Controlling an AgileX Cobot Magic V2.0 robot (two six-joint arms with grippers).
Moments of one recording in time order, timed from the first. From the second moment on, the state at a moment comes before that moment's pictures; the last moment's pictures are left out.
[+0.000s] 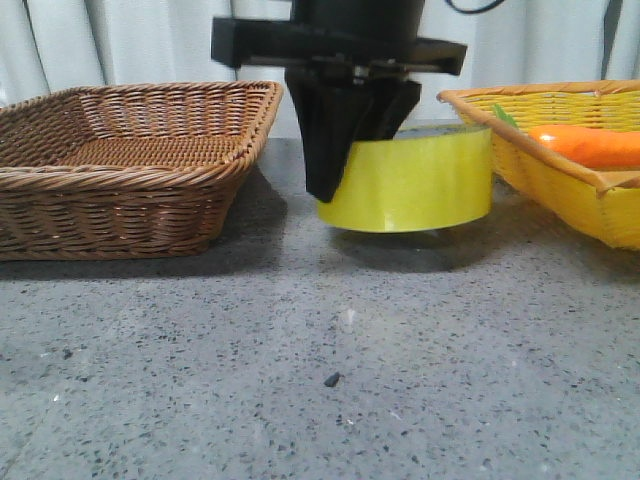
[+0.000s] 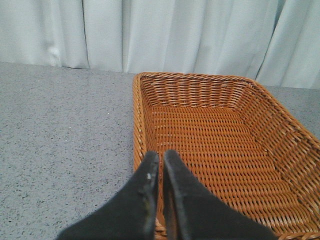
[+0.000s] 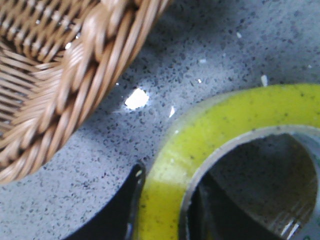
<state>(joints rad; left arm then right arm) -0.15 0.47 -0.38 -0.13 0.15 -0.03 0.61 1.83 -1.64 0.14 1.23 -0.07</state>
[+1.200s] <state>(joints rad) -0.54 0.78 -0.65 -0.11 0.15 -0.03 0.61 1.21 -1.64 0.06 1.00 -0.07</state>
